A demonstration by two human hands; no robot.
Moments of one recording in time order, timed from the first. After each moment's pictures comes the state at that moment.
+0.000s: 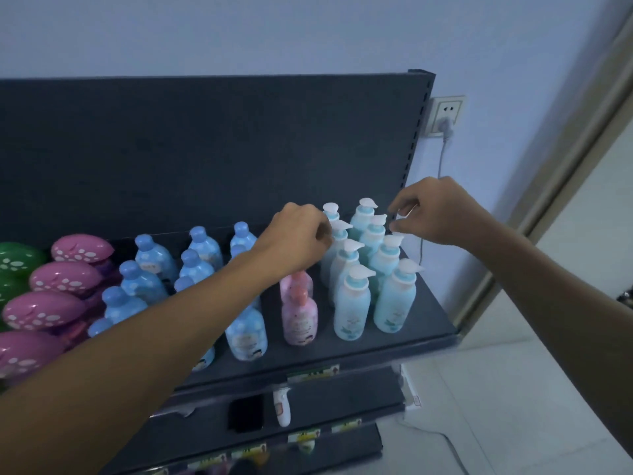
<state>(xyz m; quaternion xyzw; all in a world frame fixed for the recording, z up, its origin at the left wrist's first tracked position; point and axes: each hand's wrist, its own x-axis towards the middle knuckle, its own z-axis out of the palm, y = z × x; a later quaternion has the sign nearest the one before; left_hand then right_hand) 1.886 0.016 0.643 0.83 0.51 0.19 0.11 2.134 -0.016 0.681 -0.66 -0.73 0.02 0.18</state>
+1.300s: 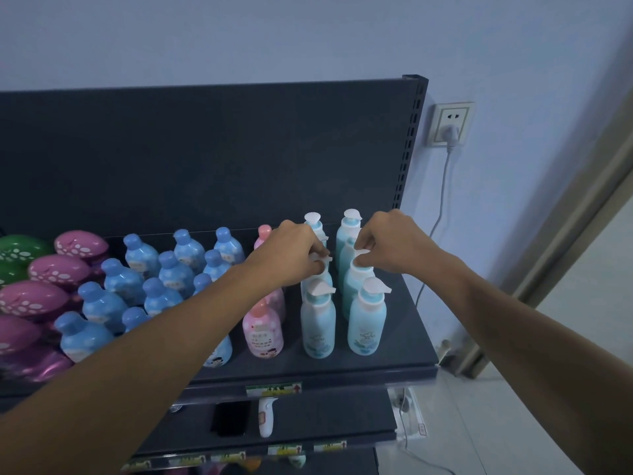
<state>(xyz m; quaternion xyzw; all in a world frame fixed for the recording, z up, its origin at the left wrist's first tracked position) 1.944 0.021 0.628 0.82 0.56 0.12 0.09 2.150 0.018 0.639 -0.61 -0.78 0.07 0.14</state>
